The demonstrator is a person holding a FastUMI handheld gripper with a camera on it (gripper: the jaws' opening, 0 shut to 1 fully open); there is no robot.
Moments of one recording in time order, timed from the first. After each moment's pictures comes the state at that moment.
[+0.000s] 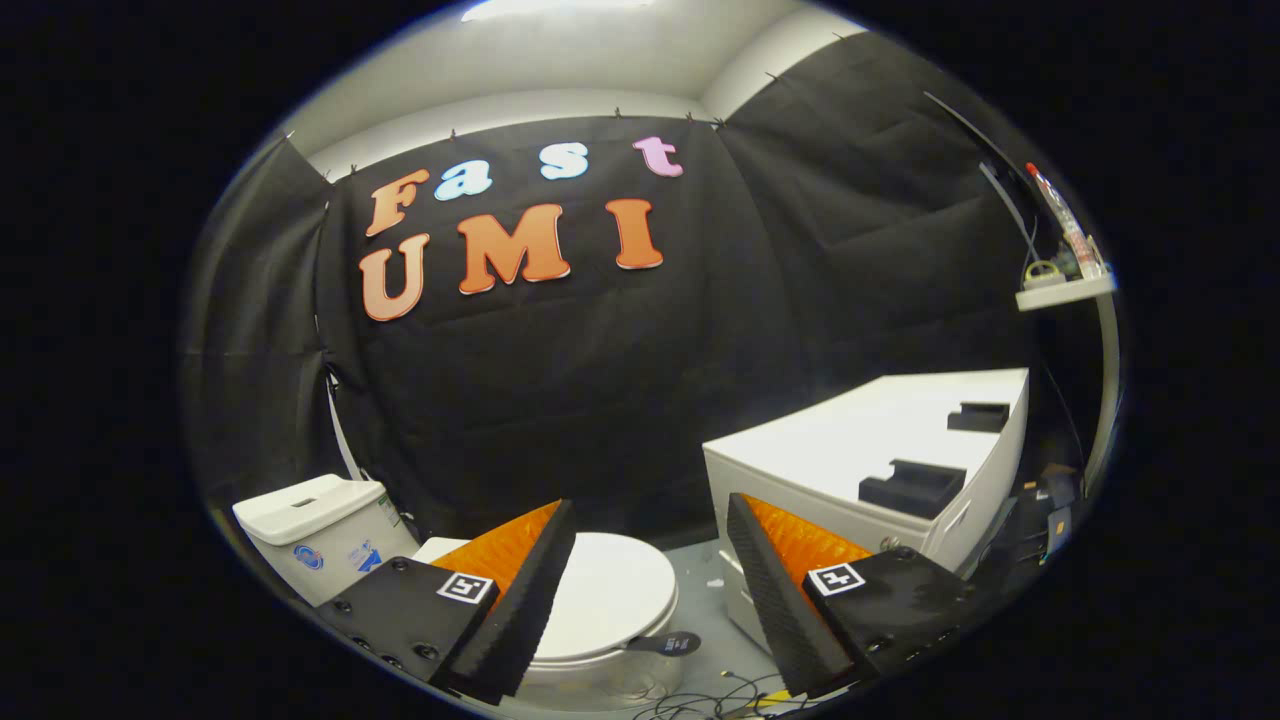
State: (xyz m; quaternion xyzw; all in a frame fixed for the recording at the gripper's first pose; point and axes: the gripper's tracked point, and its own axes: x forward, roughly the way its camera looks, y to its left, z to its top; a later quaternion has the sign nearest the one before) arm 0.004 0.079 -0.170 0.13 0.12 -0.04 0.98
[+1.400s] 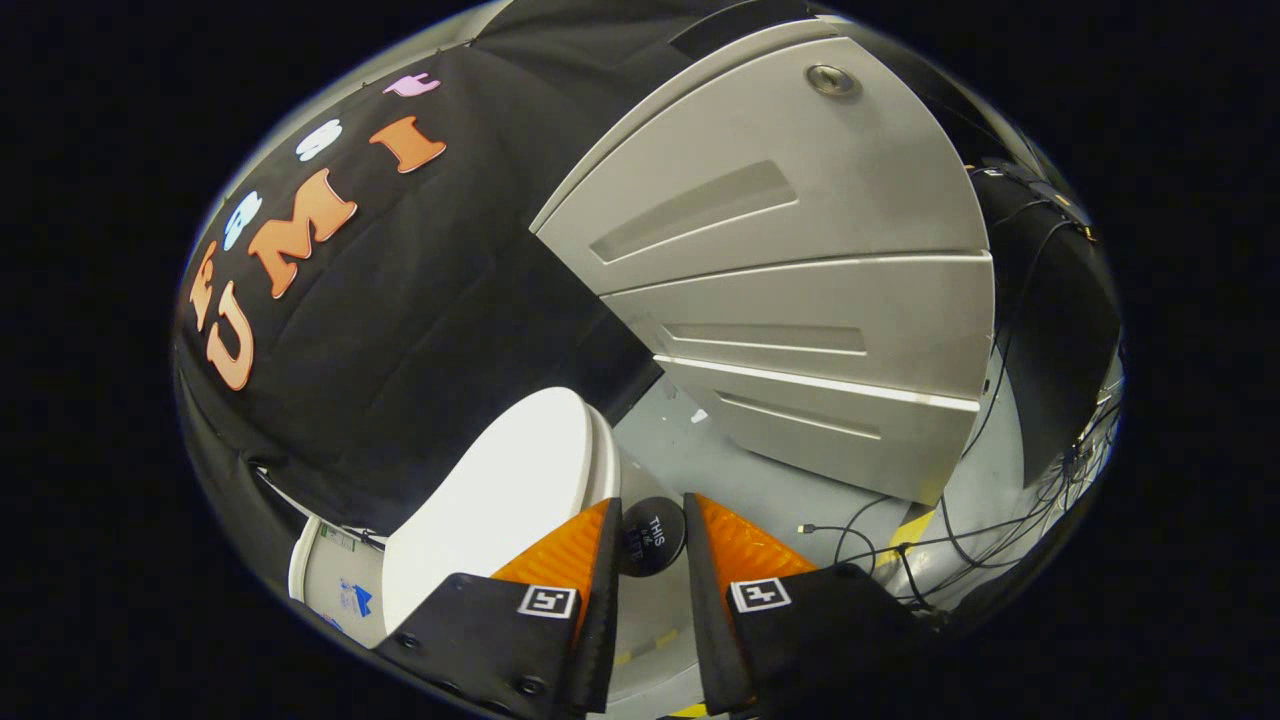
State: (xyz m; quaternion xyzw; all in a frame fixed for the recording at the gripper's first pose) arm 0.020 0.075 -0.399 0.38 0.32 -0.16 0.85
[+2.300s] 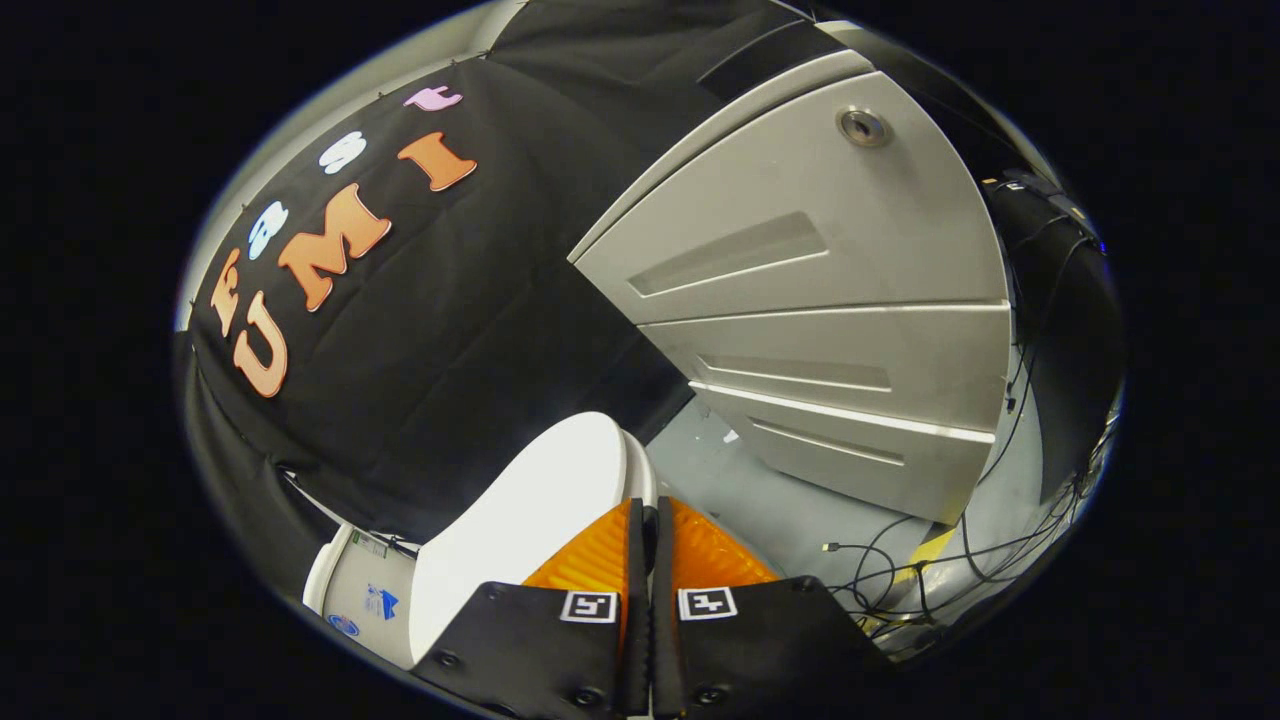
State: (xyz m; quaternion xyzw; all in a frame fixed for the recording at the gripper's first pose) arm 0.029 0.074 -0.368 0.38 0.27 -0.12 0.88
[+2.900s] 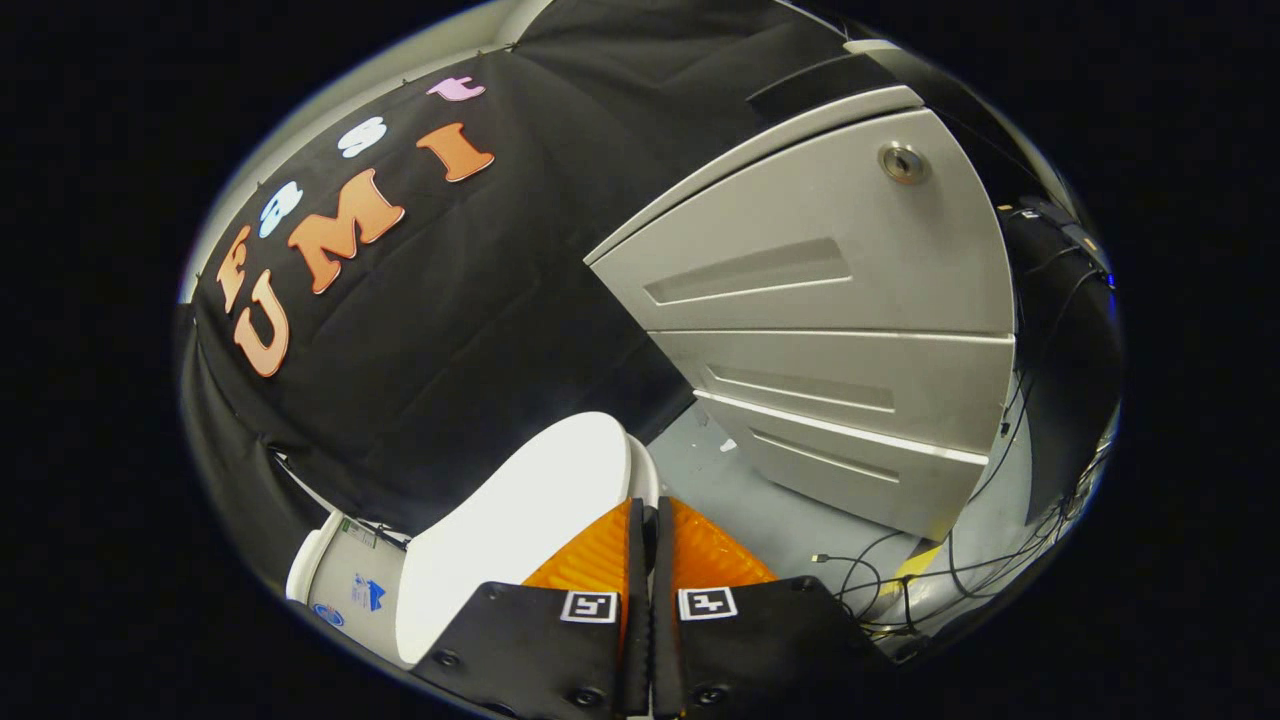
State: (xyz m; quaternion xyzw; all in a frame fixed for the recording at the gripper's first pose) arm 0.042 0.072 -0.354 0.35 0.24 -0.13 0.89
